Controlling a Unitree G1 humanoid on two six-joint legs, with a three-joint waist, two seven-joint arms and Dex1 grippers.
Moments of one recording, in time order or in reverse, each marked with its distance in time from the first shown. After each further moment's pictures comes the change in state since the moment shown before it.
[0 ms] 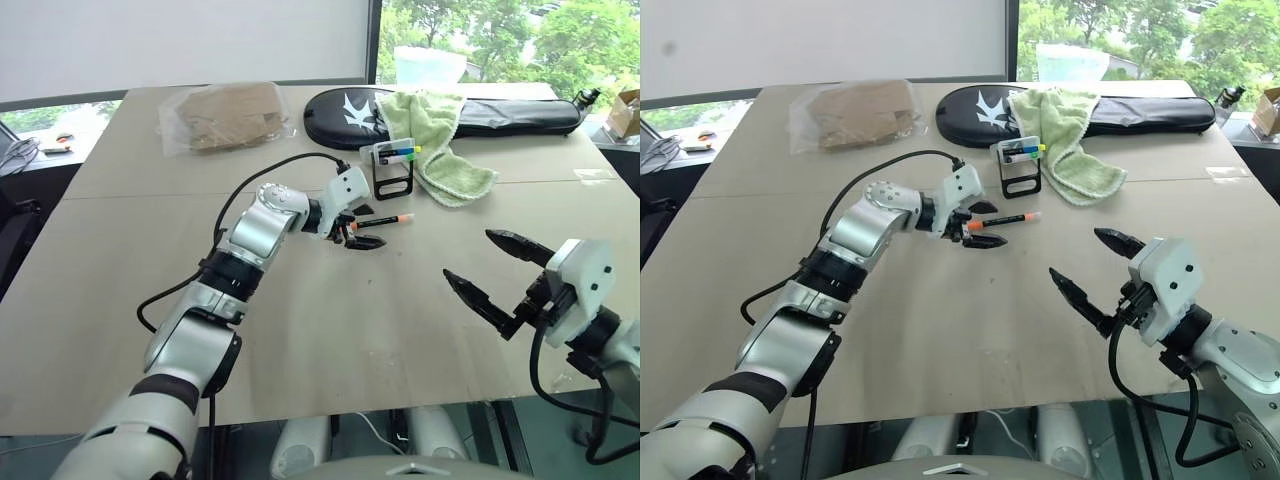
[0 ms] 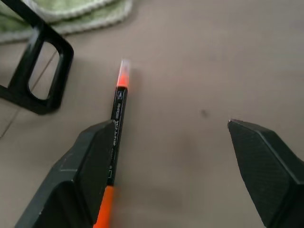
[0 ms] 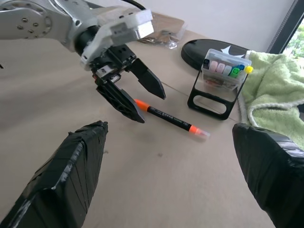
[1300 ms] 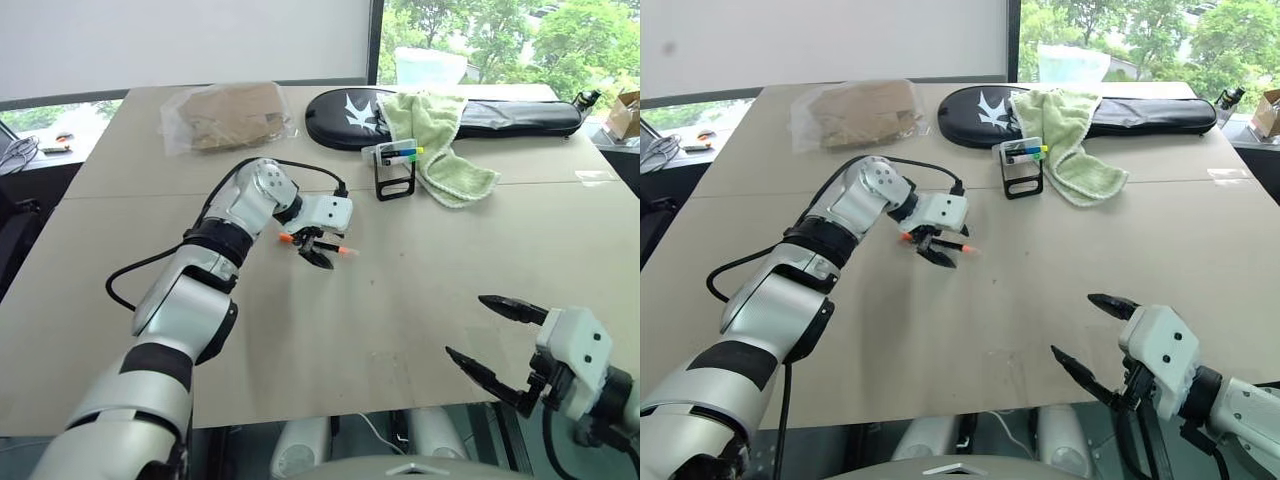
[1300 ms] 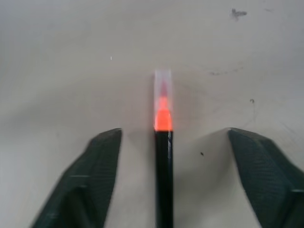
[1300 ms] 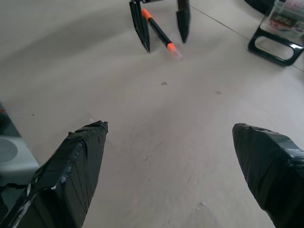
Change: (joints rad) left arm -0.139 0.096 -0.107 0.345 0.359 -0.581 -0.426; right arm 0.418 -0.230 -0.031 -0.070 0.009 -0.207 0.087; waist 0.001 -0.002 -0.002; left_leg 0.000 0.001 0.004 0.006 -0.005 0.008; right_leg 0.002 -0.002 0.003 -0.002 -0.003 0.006
